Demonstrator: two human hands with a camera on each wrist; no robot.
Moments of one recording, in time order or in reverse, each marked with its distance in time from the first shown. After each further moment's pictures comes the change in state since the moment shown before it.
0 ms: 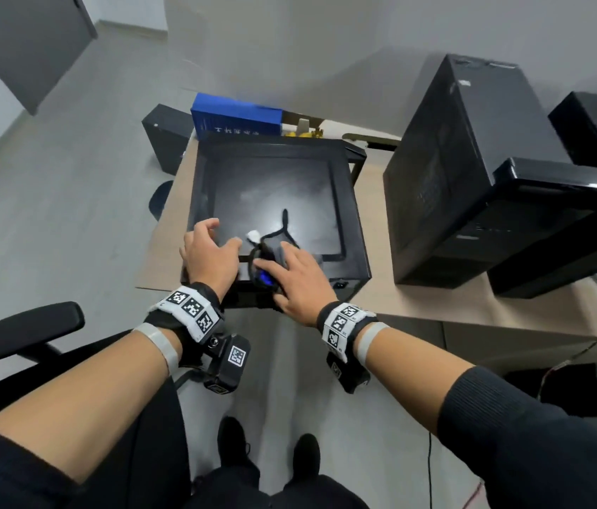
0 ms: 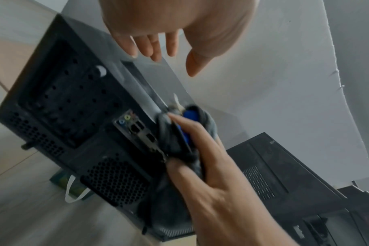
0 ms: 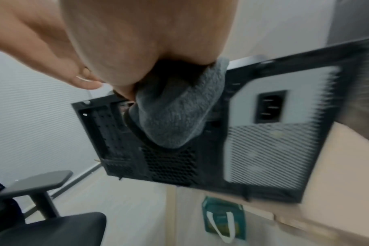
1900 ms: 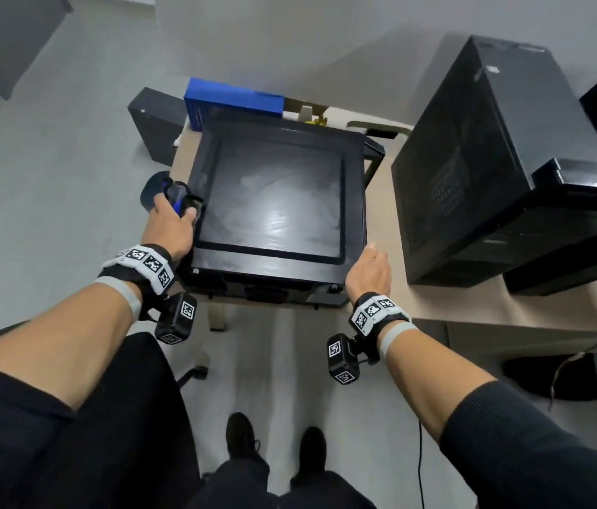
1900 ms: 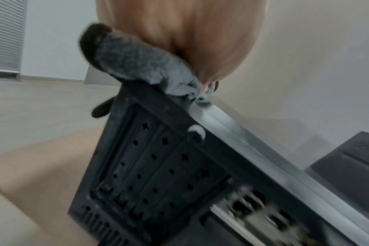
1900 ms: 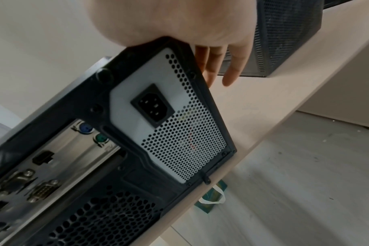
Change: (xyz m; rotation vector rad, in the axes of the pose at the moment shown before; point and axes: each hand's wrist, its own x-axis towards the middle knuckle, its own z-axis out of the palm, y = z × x) left_hand 0.133 -0.031 -0.031 0.269 -0.188 -0.036; right_hand 0.017 0.065 0.010 0.603 0.436 1.163
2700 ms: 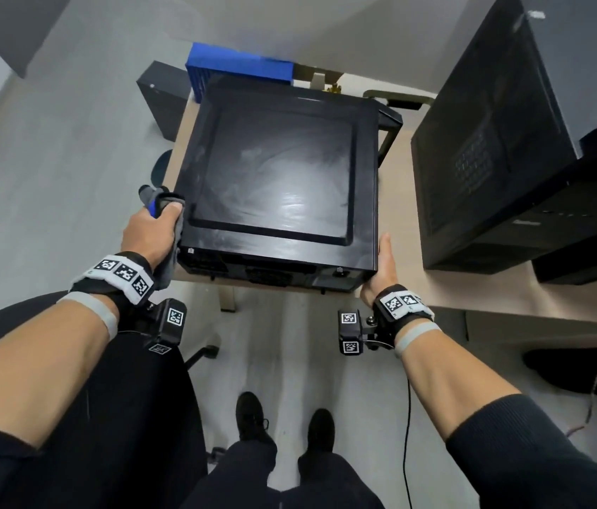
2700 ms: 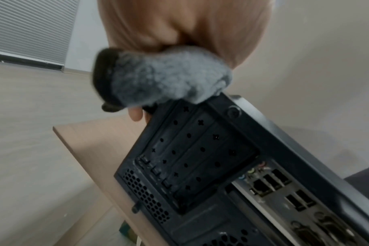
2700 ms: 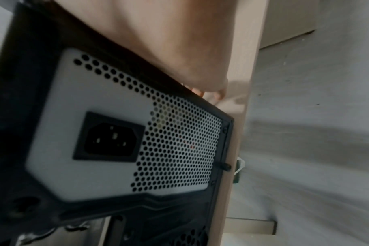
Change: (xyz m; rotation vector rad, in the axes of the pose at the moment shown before) left_hand -0.016 -0.047 0.003 -0.221 0.068 -0.218; right_hand 0.022 0.037 0.018 0.846 -0.530 0.424
